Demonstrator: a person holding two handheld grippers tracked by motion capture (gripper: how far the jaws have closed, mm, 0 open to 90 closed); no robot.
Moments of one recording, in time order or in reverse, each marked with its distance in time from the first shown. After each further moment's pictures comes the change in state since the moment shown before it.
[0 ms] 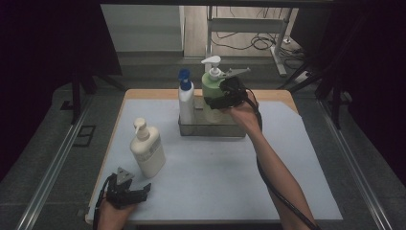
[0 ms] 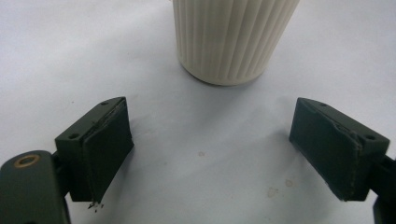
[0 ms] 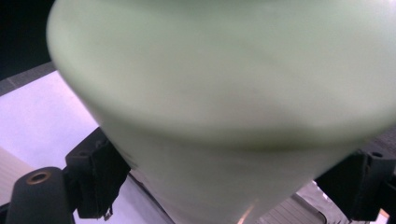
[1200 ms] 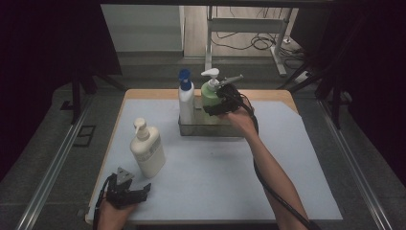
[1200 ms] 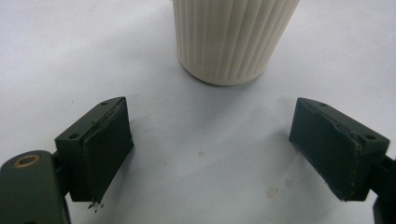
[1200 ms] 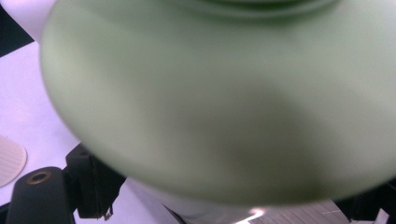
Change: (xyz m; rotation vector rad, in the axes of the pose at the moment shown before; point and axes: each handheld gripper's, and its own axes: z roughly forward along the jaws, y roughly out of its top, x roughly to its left) left arm 0.000 0.000 0.000 -0.001 0.001 0.000; right arm -0.005 -0.025 0.036 0.111 0.047 0.022
